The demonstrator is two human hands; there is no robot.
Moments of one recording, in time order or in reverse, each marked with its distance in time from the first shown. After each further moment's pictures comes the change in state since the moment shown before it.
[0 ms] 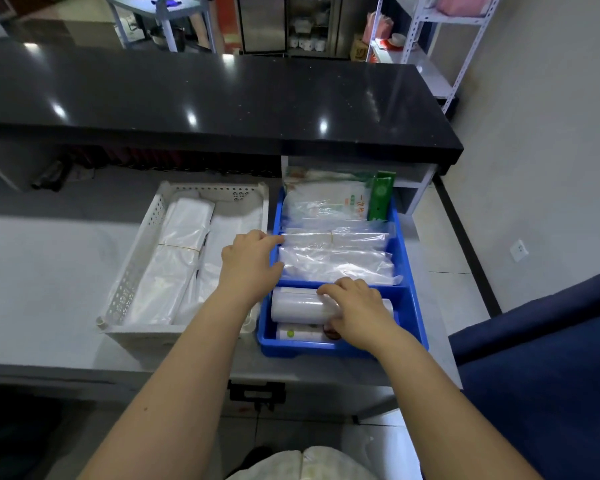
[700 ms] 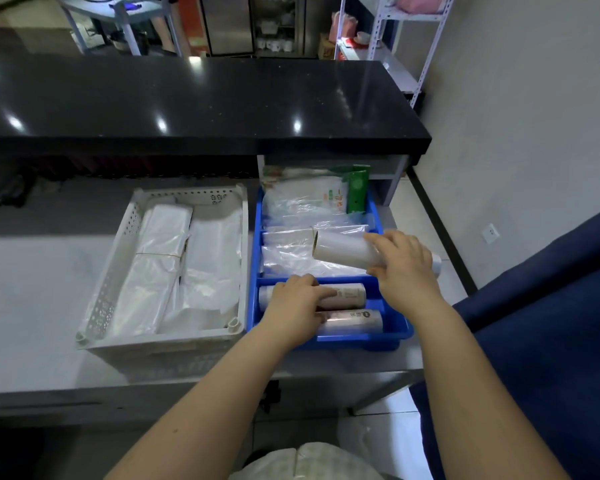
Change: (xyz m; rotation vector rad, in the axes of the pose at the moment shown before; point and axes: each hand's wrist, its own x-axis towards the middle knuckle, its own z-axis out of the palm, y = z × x) left_hand -0.042 0.057 0.056 0.003 -0.255 0.342; right_hand -0.029 0.039 -0.063 -0.029 0.420 0.195
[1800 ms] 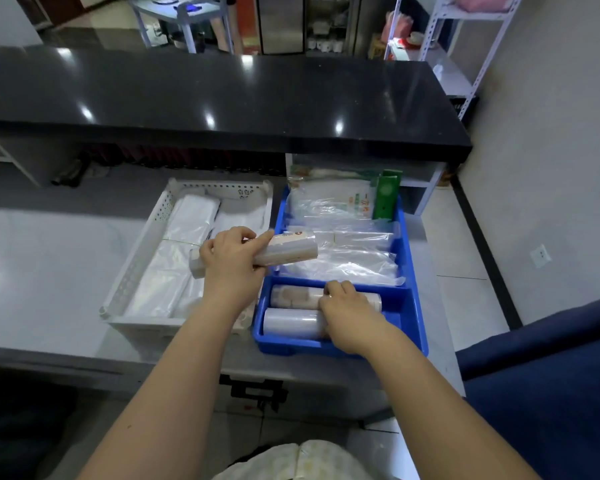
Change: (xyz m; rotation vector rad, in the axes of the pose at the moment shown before) left_hand -0.016 -0.068 -0.052 0.075 0.544 -0.362; right_hand -0.008 -0.058 0.053 -0.220 -0.576 -0.382
